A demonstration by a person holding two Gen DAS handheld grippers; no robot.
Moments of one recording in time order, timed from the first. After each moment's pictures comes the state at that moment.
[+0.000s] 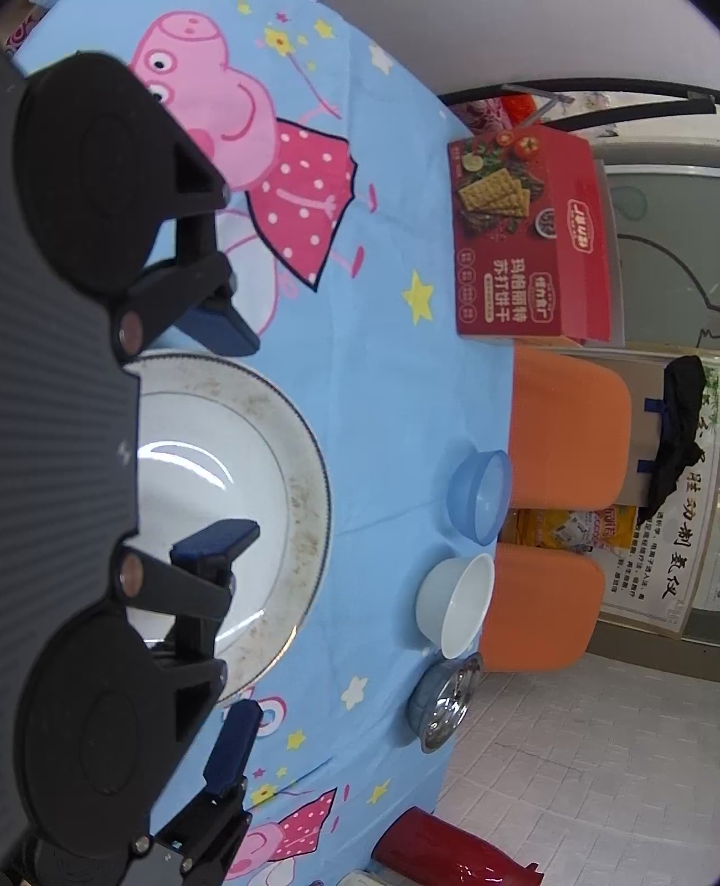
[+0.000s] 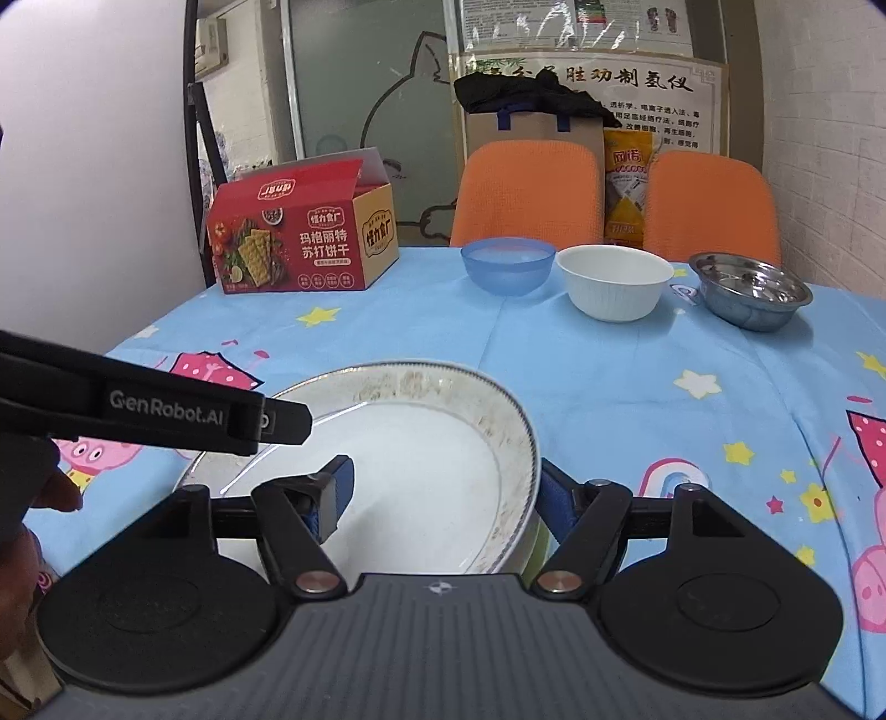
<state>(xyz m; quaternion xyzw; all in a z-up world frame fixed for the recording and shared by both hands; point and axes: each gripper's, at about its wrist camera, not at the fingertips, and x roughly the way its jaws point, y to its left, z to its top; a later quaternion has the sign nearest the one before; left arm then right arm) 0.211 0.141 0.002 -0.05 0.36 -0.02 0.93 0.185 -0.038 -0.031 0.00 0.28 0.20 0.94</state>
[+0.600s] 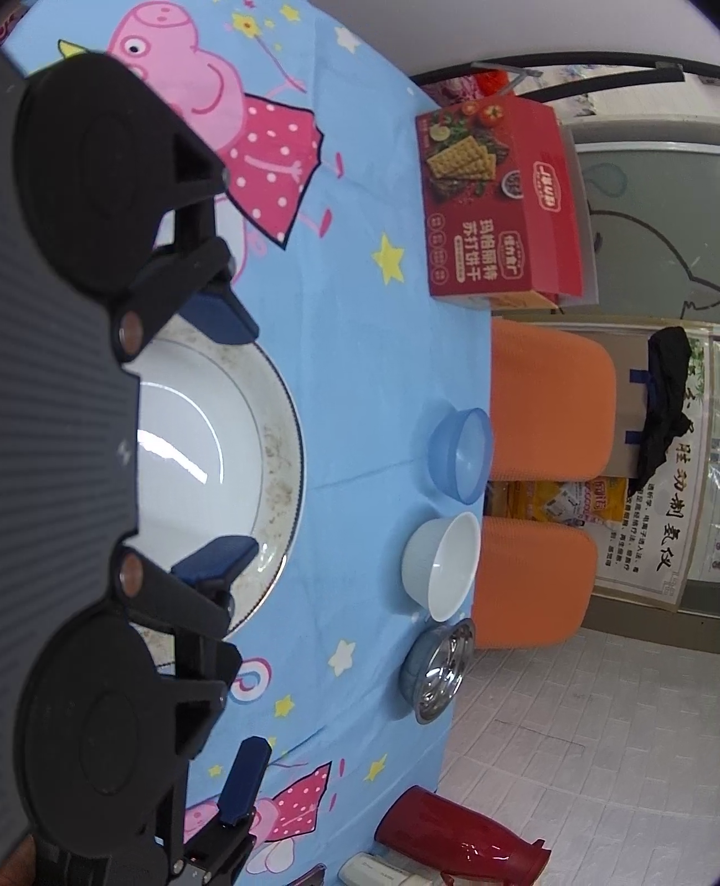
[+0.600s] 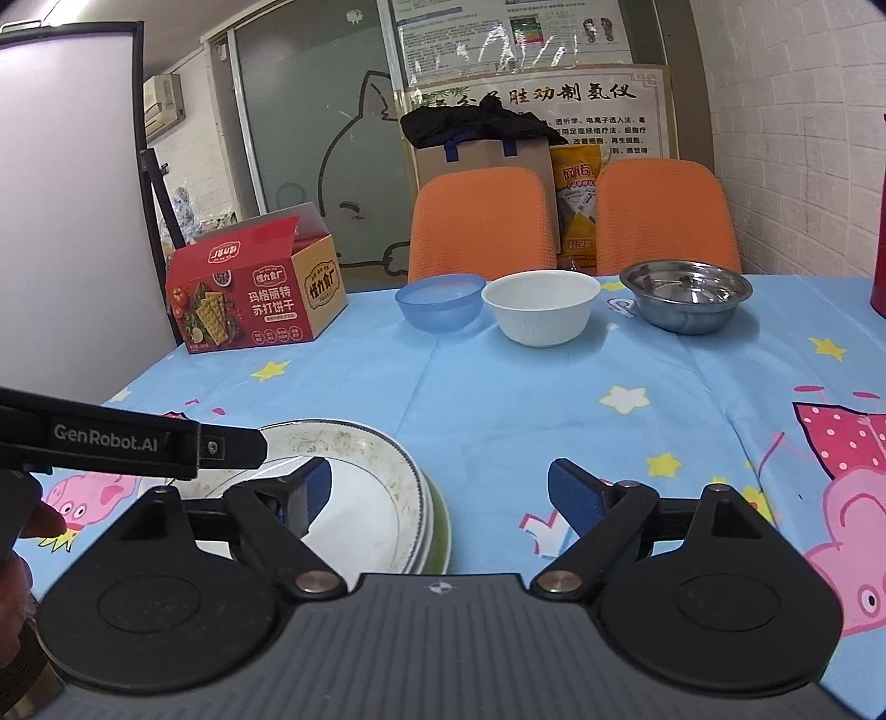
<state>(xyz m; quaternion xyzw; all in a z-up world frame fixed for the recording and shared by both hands) 0.216 0.111 0.014 -0.04 0.35 -0.04 0.94 0.189 -0.087 -0.022 0.05 0.26 0.17 0.95</state>
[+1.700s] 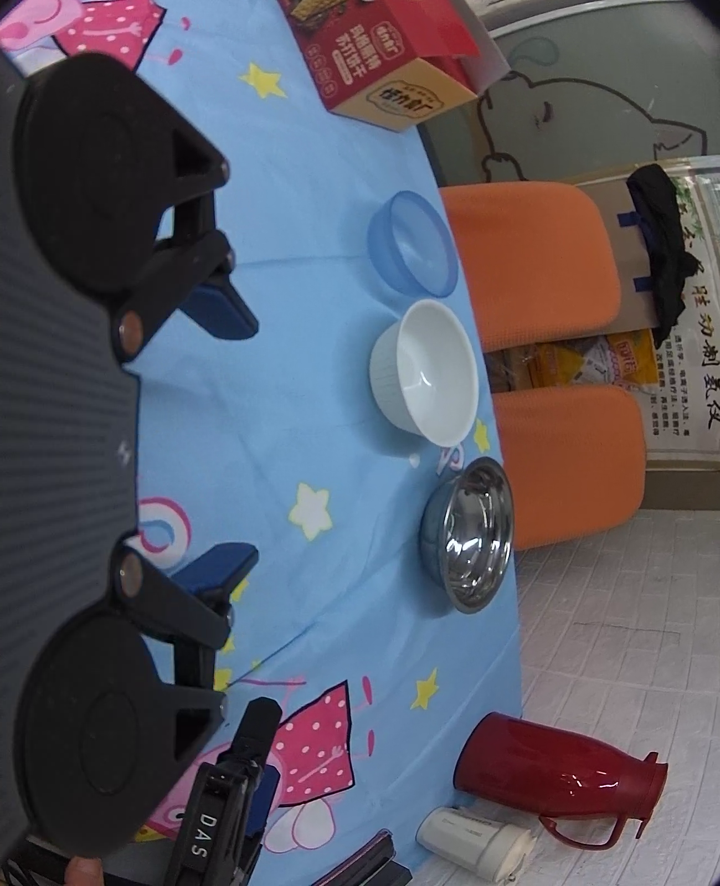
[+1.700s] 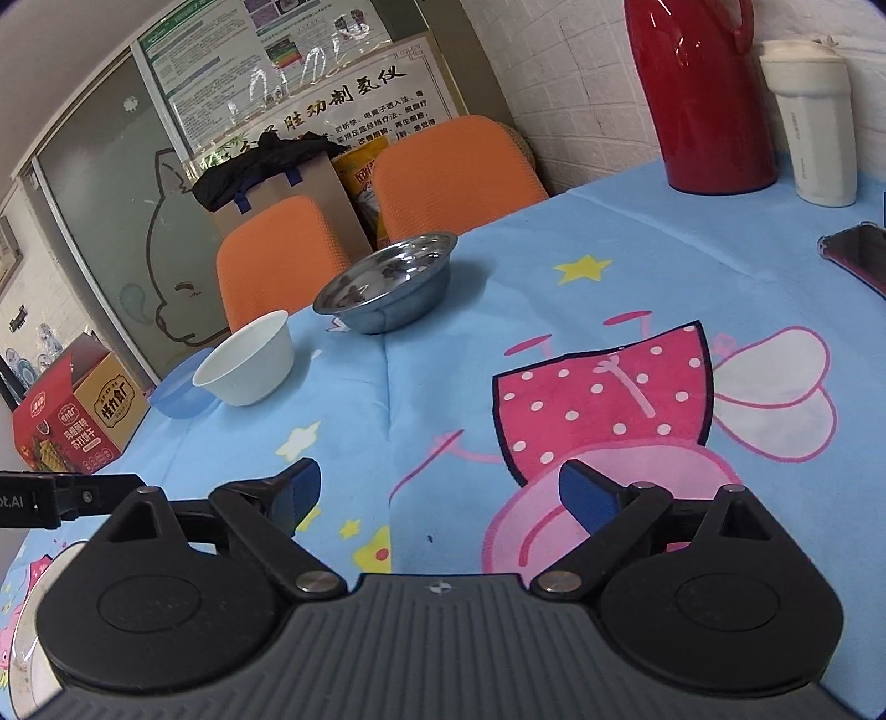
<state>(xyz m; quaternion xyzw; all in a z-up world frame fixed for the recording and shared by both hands) 0.313 -0.030 0.015 0.07 0.38 -0.12 0.91 0.238 -0.263 -0.063 0.20 0.28 0.03 0.94</state>
